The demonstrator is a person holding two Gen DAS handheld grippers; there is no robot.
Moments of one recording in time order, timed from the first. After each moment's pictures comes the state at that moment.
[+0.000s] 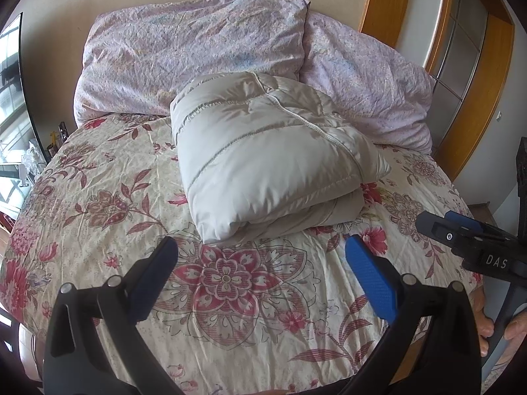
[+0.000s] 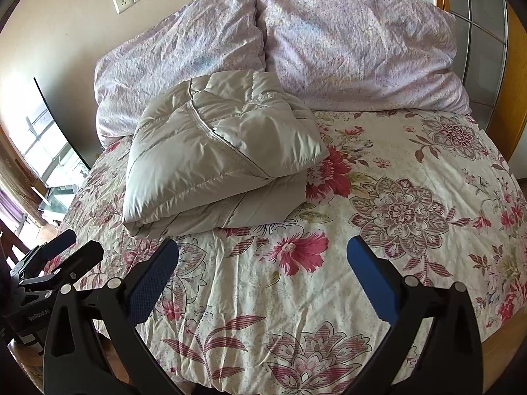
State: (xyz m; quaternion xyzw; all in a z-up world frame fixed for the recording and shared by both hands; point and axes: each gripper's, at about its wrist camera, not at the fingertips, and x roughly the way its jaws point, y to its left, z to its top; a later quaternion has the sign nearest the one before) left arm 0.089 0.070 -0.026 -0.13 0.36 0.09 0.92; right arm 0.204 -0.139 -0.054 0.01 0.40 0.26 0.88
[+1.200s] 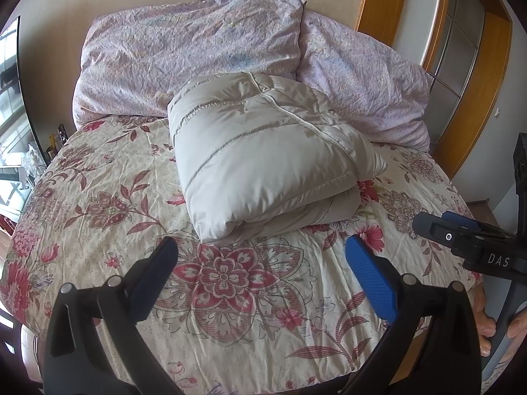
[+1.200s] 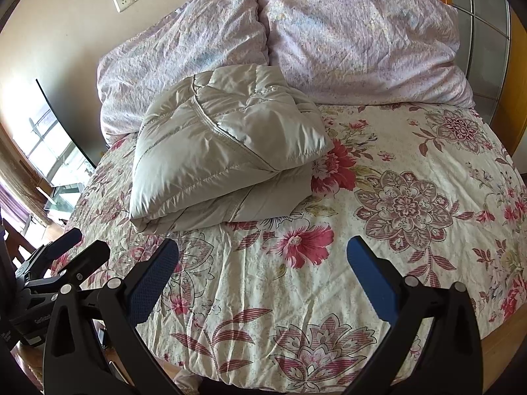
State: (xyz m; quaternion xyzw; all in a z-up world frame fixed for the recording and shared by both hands) left arm 0.088 0.064 -0.021 -0.12 0.36 0.09 0.92; right arm 0.202 -0.139 -0.051 0.02 0.41 0.27 0.87
